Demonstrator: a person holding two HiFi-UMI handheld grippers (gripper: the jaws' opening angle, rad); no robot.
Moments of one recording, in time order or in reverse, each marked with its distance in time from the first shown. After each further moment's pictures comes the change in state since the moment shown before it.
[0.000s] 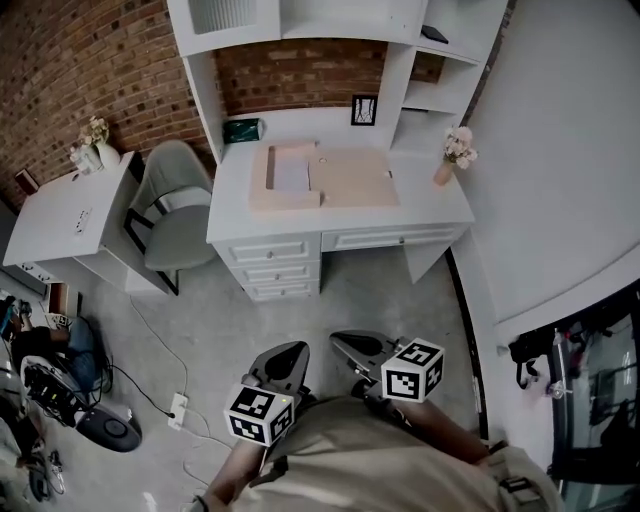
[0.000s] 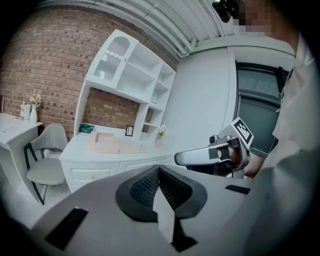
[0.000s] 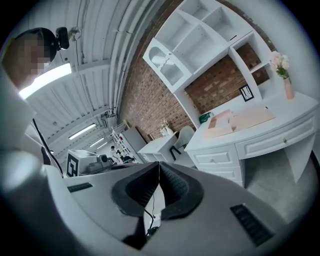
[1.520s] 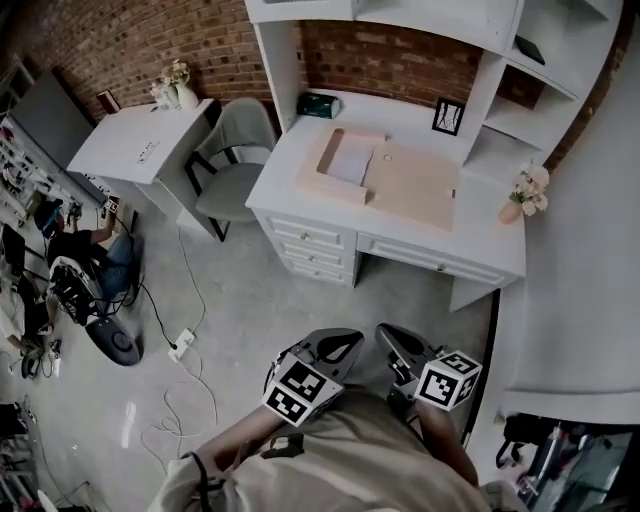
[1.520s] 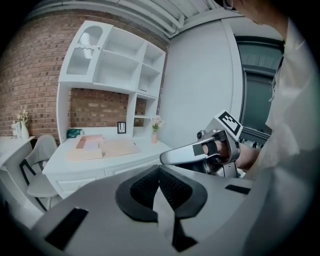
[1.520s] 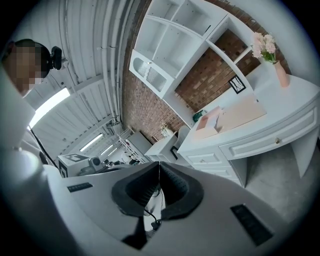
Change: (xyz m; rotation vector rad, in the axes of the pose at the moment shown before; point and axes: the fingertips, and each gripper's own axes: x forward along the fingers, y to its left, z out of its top) left arm 0.158 -0.087 0.026 0.122 0.117 0.059; right arm -0.076 -0.139 0.057 0.139 0.024 0.116
